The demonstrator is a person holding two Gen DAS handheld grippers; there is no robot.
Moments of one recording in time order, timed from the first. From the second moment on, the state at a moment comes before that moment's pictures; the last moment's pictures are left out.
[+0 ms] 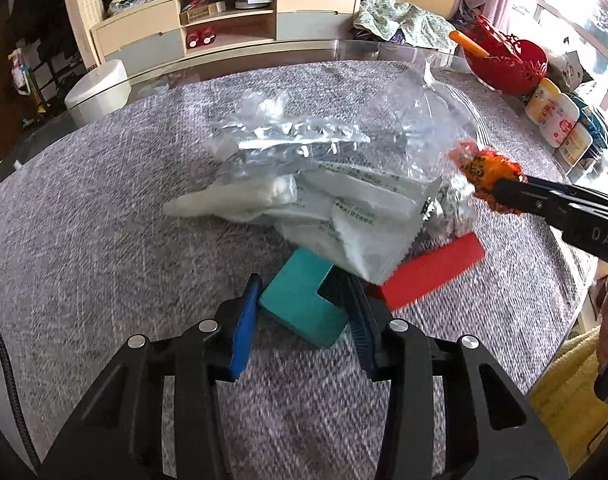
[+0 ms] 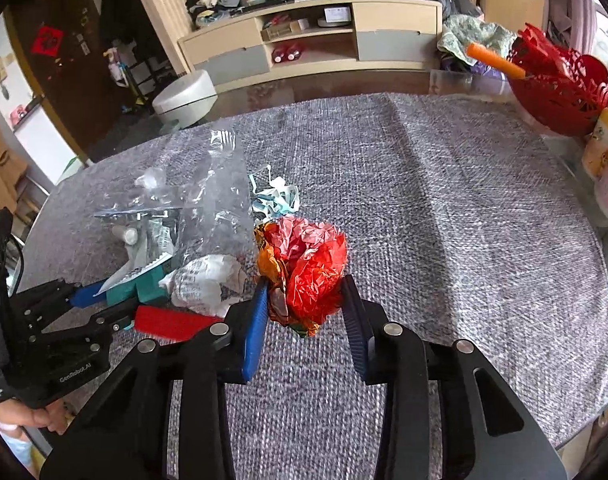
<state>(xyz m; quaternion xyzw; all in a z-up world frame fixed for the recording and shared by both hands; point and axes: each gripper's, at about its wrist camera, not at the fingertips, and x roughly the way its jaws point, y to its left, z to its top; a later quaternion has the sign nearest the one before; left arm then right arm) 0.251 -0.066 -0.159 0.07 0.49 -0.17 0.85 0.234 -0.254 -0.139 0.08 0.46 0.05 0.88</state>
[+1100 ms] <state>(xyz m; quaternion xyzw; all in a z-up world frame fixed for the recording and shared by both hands) 0.027 -0.028 -0.144 0.02 0.50 -0.14 0.85 0.049 -0.203 -0.132 0.06 0.48 0.10 0.87</state>
